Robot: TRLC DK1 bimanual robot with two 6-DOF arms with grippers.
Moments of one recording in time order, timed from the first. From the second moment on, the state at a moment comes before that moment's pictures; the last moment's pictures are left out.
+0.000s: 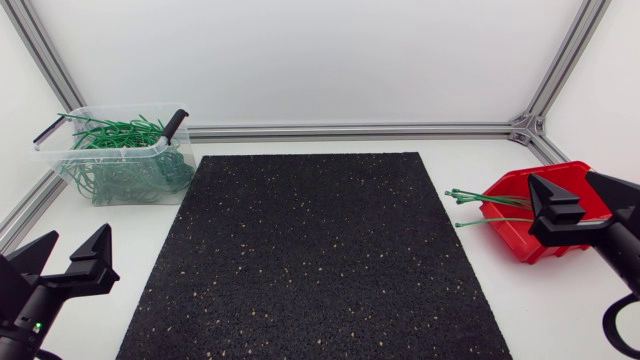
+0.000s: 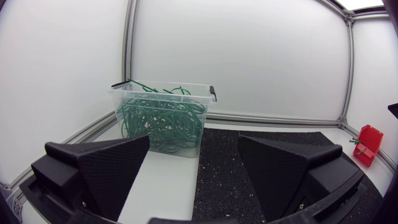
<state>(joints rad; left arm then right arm) 0.05 0.05 0.07 -0.14 -0.04 -0.08 -0.05 0.39 0.36 -0.10 -0.02 -0.05</state>
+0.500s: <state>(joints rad) 0.05 0.05 0.07 -0.14 -0.04 -0.08 -0.19 1.00 0.76 -0.47 -0.30 -0.42</state>
